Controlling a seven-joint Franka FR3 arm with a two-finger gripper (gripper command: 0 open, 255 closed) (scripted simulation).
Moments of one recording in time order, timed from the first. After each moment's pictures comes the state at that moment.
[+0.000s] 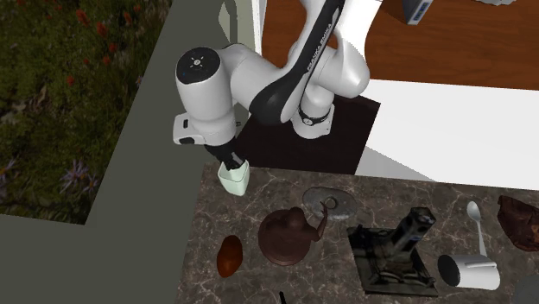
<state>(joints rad) -0.14 -0.50 -0.23 -2.63 -0.07 2.24 -0.12</state>
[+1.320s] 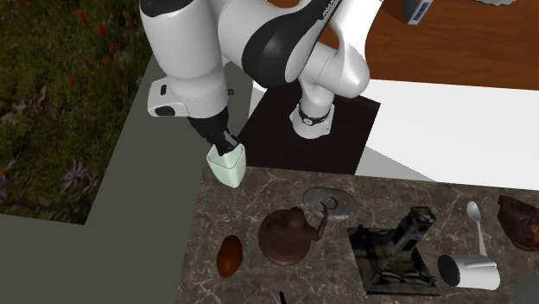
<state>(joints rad) -0.13 -0.58 -0.20 -2.41 -0.07 1.94 -0.10</state>
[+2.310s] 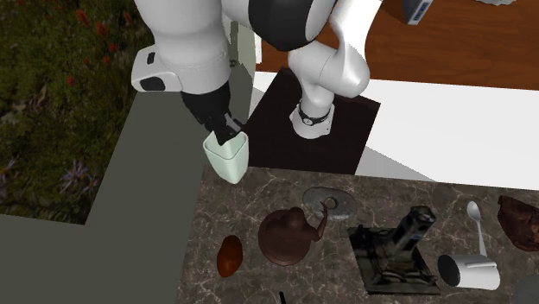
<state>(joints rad) -0.12 -0.59 -0.16 -2.24 -0.05 1.76 -0.07</state>
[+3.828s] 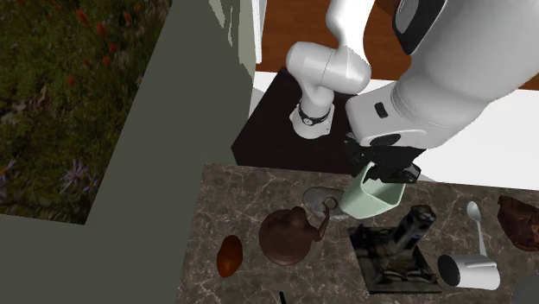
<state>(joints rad) 0.05 -0.73 0.32 -2.30 0.20 1.70 0.47</state>
